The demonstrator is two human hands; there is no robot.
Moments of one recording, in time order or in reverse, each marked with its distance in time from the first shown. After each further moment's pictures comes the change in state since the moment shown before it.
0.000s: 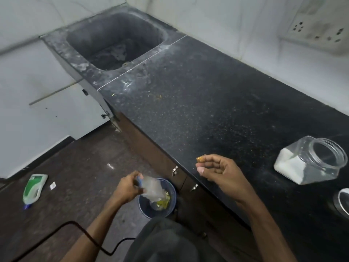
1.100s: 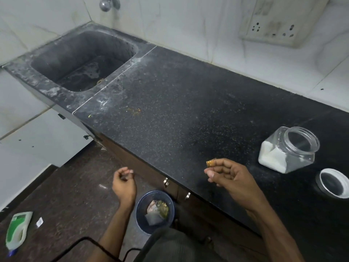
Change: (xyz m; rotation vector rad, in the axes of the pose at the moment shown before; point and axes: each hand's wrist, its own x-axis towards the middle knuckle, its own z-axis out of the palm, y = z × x) left_hand 0.059 0.045 0.034 -0.642 0.704 0.029; right_hand -0.019 0.015 -0.032 0.171 0.203 -0.027
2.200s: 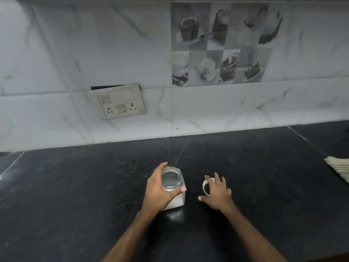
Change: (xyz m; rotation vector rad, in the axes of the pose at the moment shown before) left_hand -0.237 0.217 0.241 0.139 -1.195 0.941; right_hand -0.022 0.074 -0.236 -0.805 0.670 0.476
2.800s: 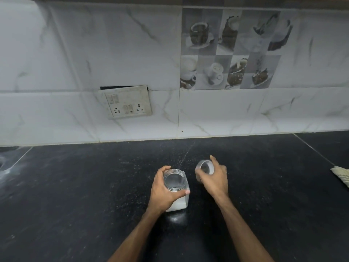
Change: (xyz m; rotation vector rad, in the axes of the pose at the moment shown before) left_hand 0.003 -0.015 0.011 -0.162 0.065 -0.039; right_hand -0.006 -0.052 -0.039 0.676 0.407 0.010
